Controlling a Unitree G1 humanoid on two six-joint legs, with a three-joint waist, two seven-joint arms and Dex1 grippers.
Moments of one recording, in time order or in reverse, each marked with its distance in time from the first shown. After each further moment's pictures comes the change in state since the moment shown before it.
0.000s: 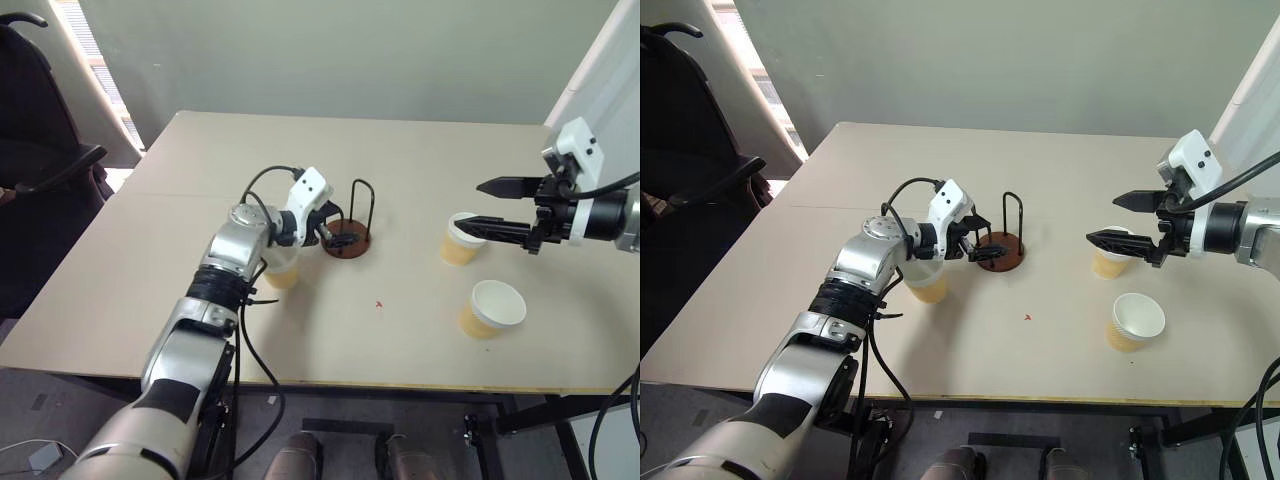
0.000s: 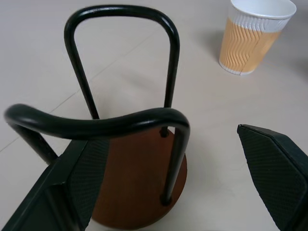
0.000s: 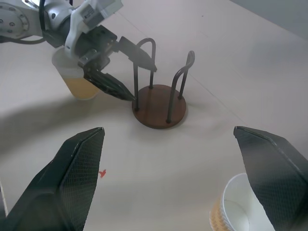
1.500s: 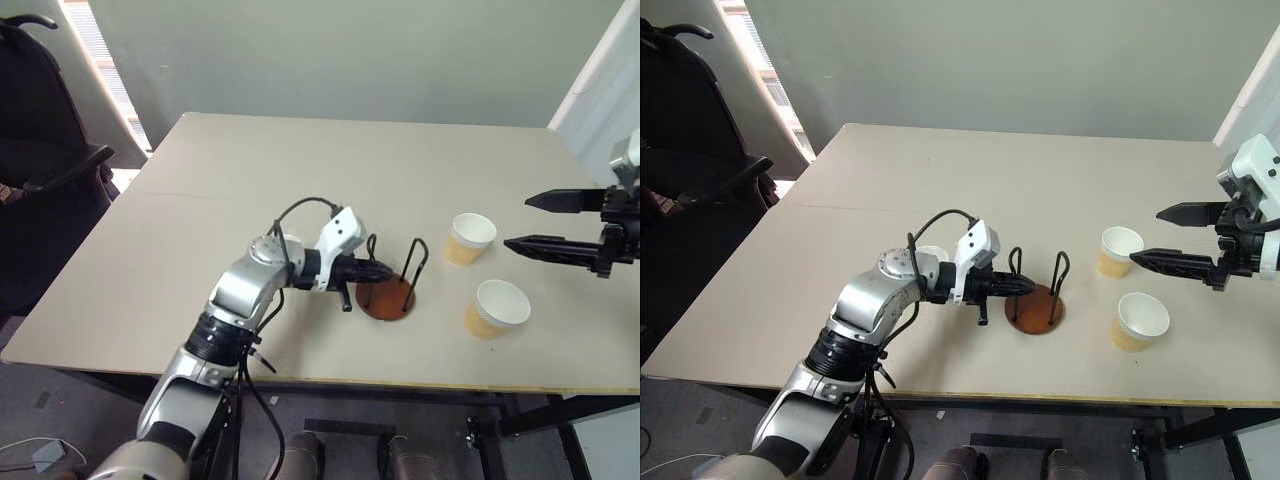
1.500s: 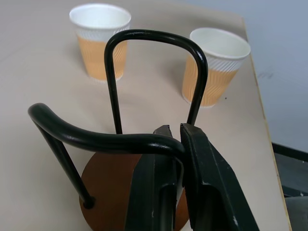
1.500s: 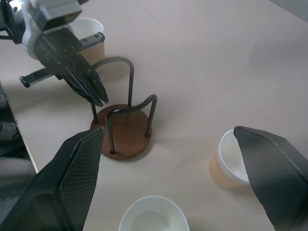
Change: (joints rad) left arm 0.275 0.000 -0.094 -0.628 -0.140 0.298 -0.099; right arm 0.215 -0.238 -0.224 -0.077 0.121 0.031 0.094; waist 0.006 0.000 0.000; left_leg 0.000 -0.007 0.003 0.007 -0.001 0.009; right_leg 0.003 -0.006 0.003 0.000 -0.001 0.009
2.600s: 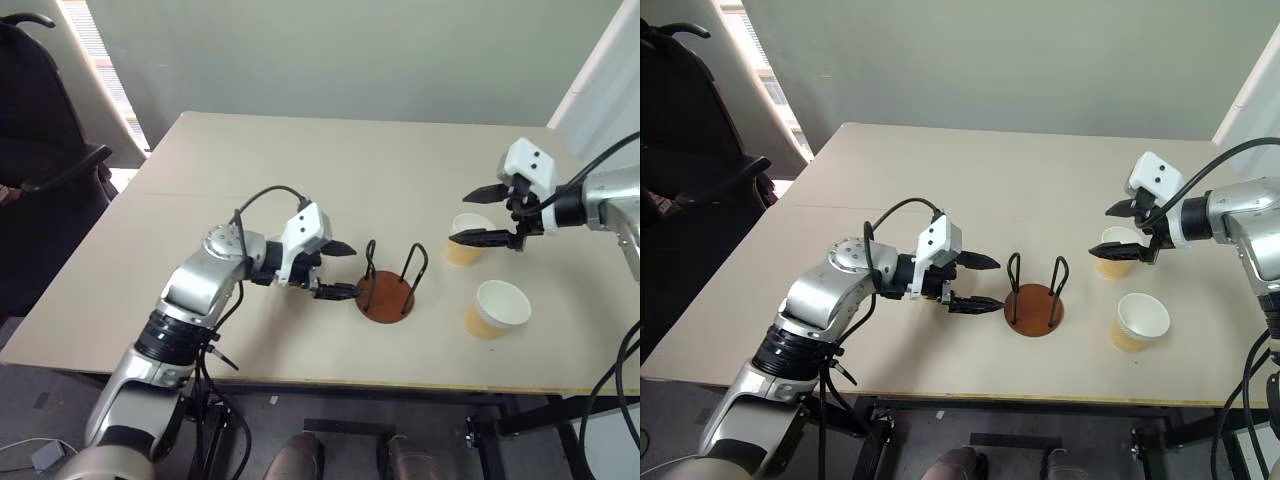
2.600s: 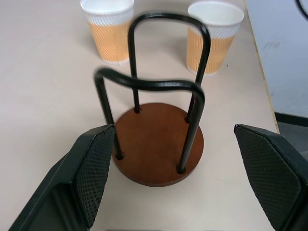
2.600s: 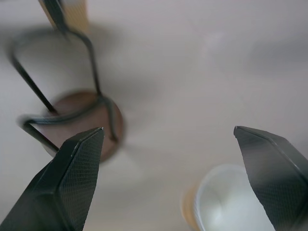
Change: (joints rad) left arm -0.010 0.238 0.049 -0.050 -0.063 -0.097 -0.134; right arm -0.462 0.252 0.659 0.538 -0.543 -0.453 0.165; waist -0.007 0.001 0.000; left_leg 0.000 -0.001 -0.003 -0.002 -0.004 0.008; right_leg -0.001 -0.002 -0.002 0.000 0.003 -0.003
